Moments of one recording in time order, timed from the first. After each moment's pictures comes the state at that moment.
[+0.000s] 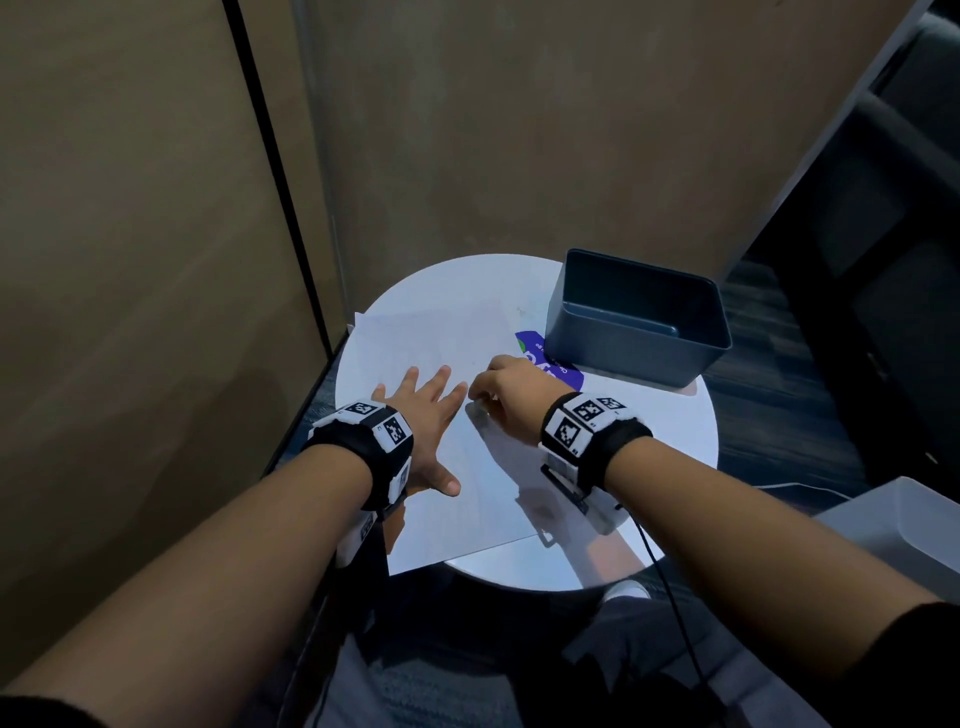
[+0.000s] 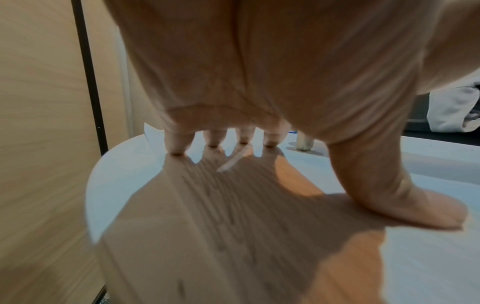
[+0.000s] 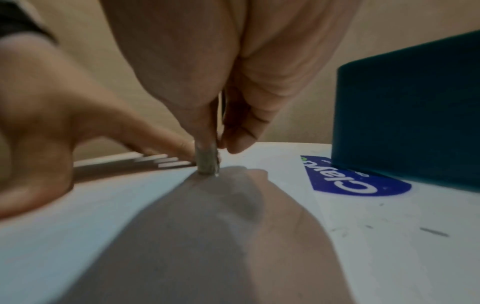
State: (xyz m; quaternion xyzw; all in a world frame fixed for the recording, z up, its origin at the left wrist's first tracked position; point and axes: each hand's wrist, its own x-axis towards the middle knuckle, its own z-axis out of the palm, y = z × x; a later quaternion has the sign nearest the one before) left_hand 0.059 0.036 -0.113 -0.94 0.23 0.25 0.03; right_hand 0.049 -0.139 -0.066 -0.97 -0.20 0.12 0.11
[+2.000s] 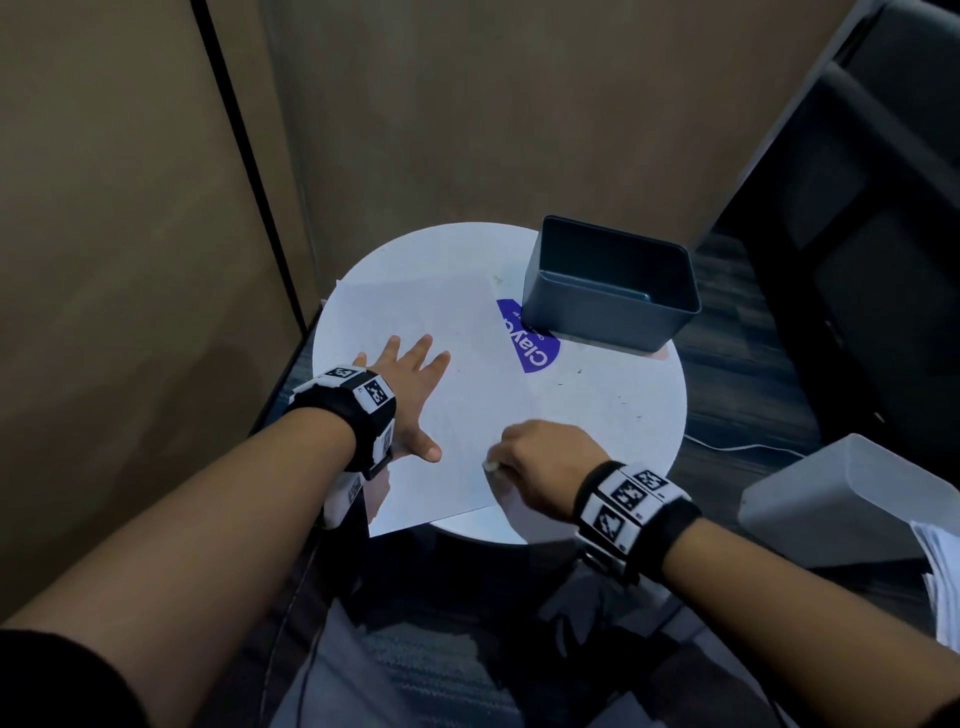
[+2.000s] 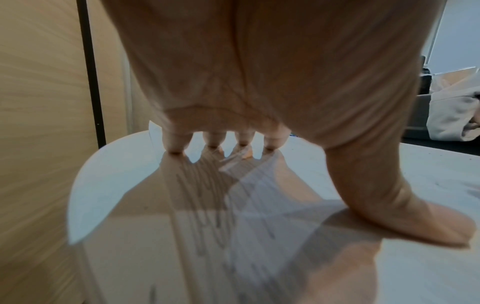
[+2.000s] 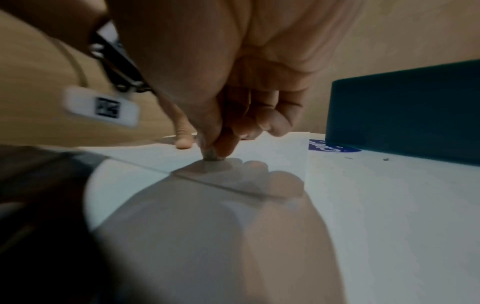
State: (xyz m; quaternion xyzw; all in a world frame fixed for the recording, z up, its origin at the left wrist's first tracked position) left_hand 0.065 0.041 -0.120 -0.93 0.25 0.26 0.02; right_hand -0.059 -0.164 -0.075 -0.96 -0.21 0.17 0.05
